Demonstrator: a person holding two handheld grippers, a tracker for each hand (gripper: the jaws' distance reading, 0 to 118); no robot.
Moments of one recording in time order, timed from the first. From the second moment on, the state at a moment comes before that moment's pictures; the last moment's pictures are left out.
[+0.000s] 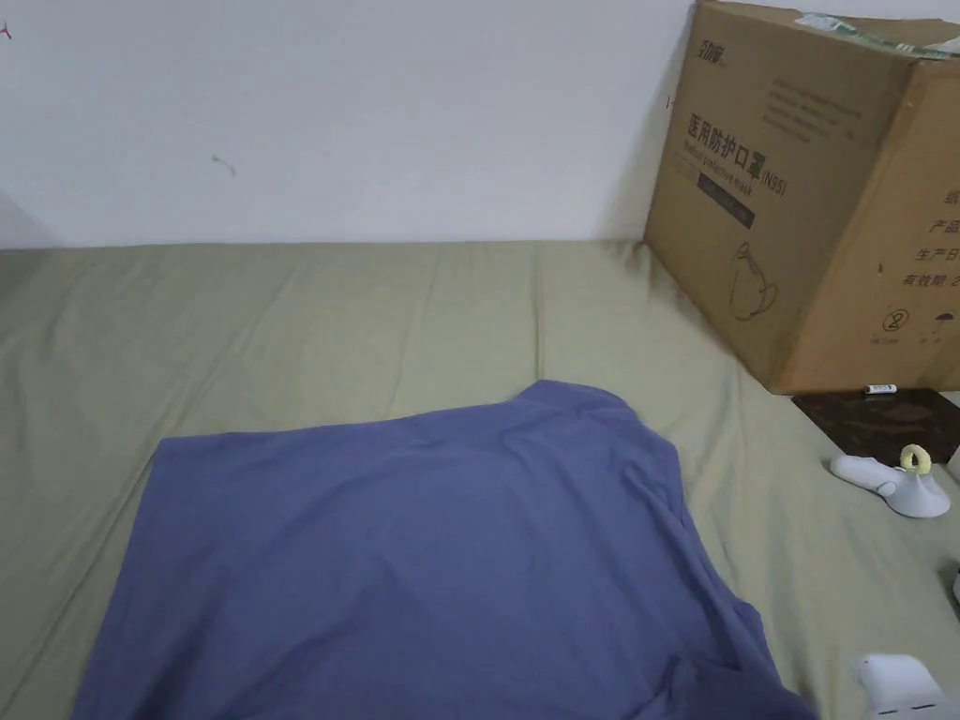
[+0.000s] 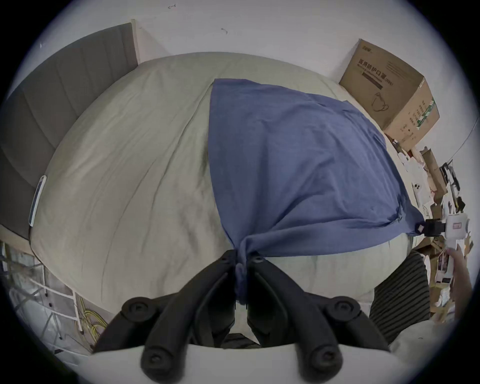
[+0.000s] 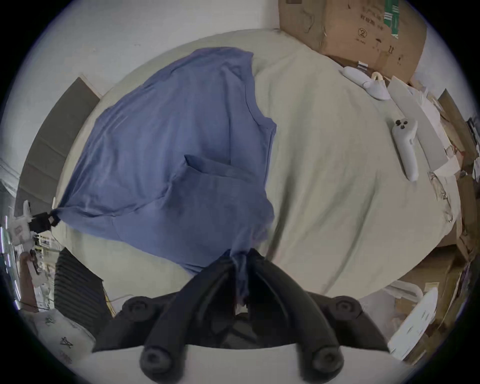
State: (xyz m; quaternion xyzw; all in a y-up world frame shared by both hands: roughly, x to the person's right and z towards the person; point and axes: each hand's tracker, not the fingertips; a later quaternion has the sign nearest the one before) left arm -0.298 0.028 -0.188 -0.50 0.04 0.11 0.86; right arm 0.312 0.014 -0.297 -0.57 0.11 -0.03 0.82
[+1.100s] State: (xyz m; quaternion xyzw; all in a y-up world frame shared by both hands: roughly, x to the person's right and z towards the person) left arm -0.333 0.077 -0.368 -0.37 0.01 0.17 0.91; right arm 0.236 0.075 -0.498 -0.39 0.10 -0.09 0.91
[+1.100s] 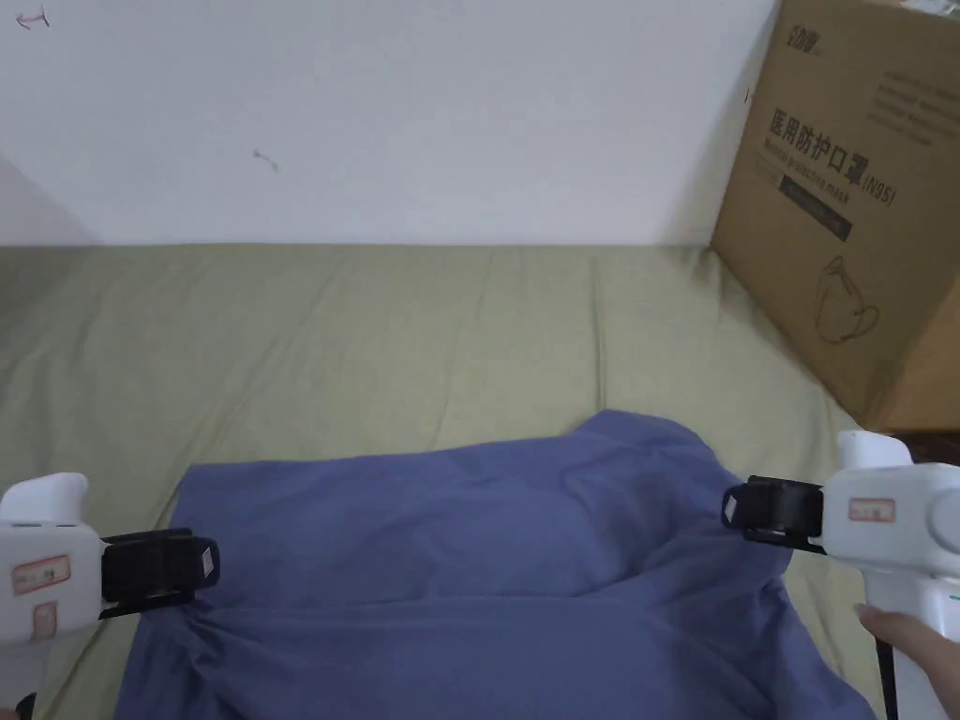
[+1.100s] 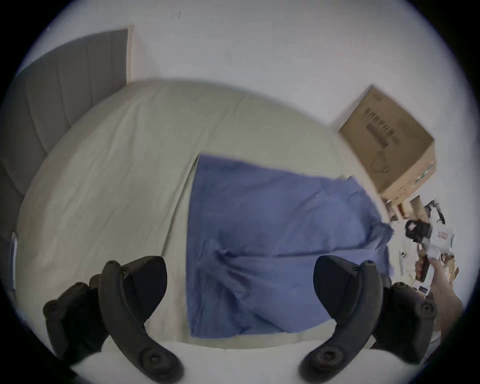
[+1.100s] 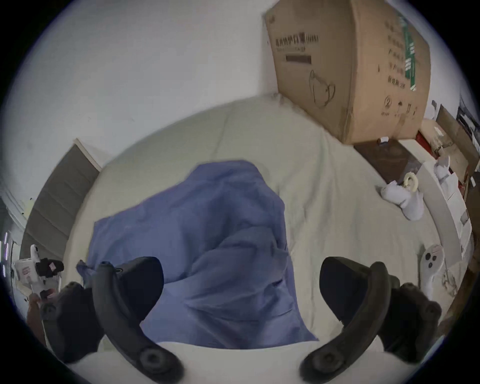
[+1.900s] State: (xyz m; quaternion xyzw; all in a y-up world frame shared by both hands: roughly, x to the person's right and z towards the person) left arm -0.310 0.092 -0.268 -0.41 0.03 0.15 0.90; right arm 0.211 0.119 -0.321 -0.26 0.13 -0.10 0.95
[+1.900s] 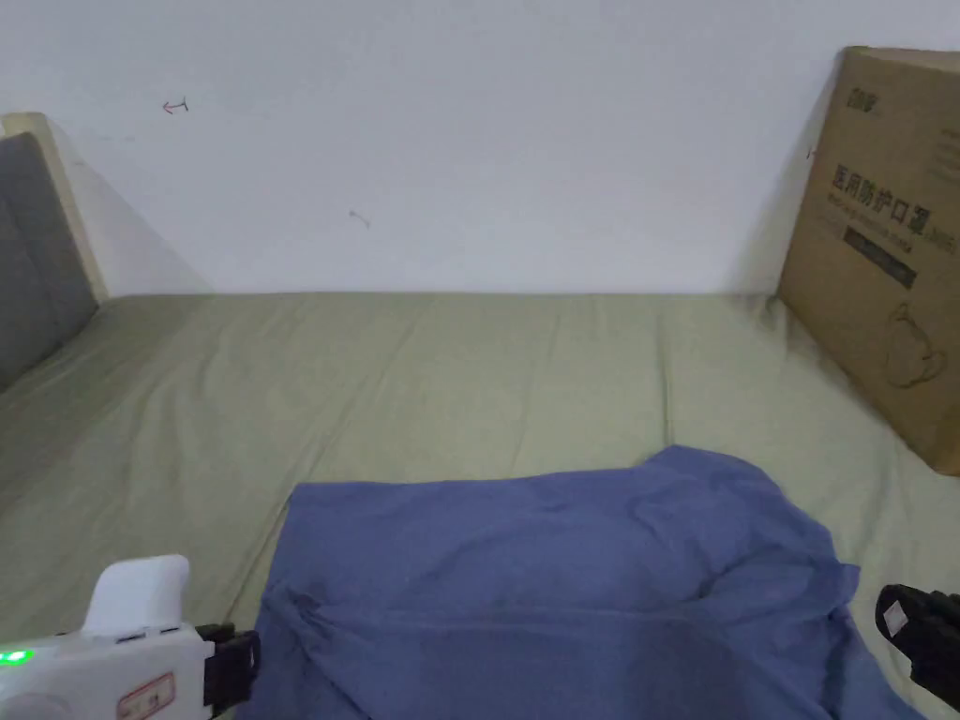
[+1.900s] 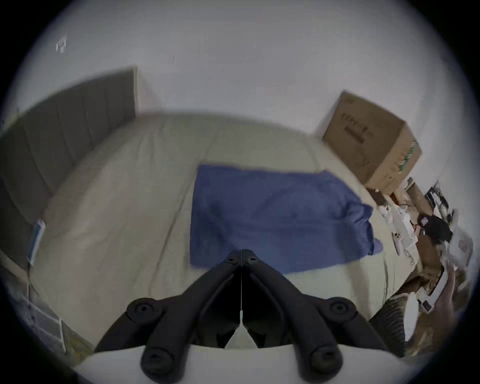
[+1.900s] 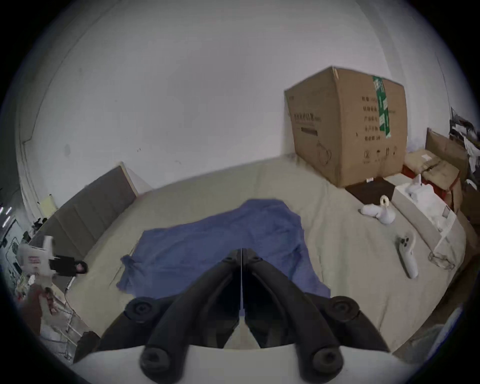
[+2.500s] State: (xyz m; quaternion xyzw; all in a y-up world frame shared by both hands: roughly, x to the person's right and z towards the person) left arm -0.323 -0.016 -0.341 -0.49 0.09 0.06 0.86; right arm 0.224 0.088 -0.355 -0.33 0.11 -0.09 0.93
